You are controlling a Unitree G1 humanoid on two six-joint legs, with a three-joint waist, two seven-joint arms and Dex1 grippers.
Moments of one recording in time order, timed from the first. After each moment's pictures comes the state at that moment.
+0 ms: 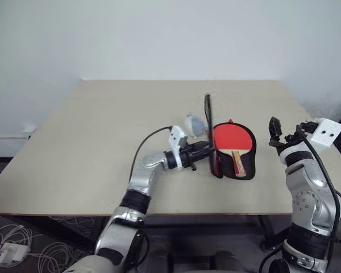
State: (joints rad) left arm -0.65 -0.01 -0.12 0.55 -0.31 0.19 -0.95; right arm -0.28 -0.09 -0.42 -0.37 0.34 0.58 -0.02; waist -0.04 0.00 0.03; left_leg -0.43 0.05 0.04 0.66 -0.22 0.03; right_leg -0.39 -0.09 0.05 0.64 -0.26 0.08
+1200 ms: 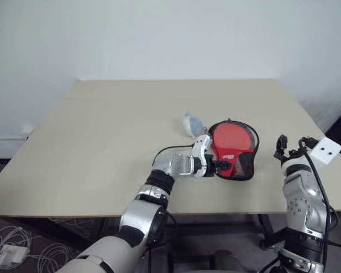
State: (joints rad) left arm -0.89 -0.14 0.07 0.86 -0.37 0.88 -0.58; right arm -0.20 -0.07 -0.42 -0.23 0.33 0.46 -0.14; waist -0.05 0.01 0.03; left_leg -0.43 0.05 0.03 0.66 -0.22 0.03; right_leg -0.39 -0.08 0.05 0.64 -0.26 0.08
